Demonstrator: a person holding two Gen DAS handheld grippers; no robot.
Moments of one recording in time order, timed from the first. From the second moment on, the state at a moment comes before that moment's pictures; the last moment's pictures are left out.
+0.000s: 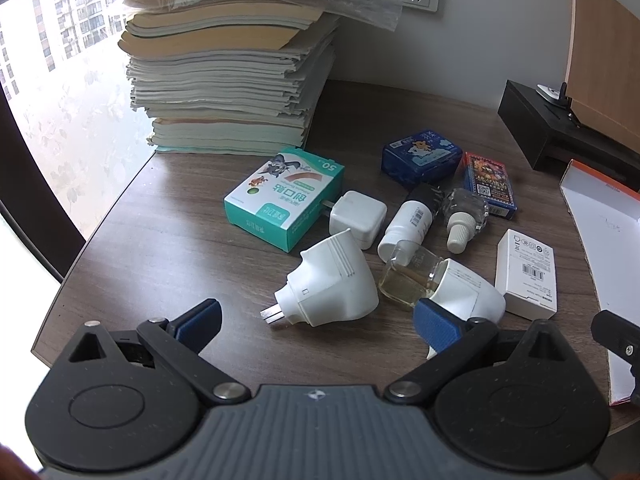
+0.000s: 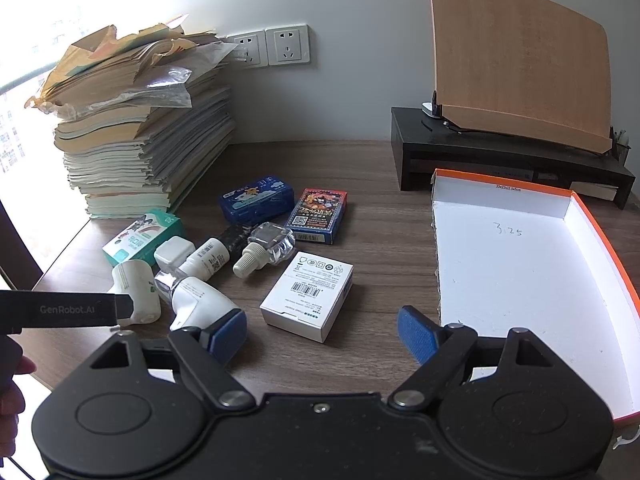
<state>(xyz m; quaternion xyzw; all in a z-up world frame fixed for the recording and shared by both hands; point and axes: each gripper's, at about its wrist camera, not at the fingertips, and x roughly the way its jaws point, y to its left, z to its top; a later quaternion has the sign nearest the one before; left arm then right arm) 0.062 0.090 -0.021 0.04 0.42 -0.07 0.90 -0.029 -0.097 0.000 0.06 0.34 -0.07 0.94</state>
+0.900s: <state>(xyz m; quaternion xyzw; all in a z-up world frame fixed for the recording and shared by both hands) 0.083 0.093 -0.040 0.06 0.42 -0.09 0.90 -0.014 -0.095 -0.012 0.07 0.34 -0.07 0.93</state>
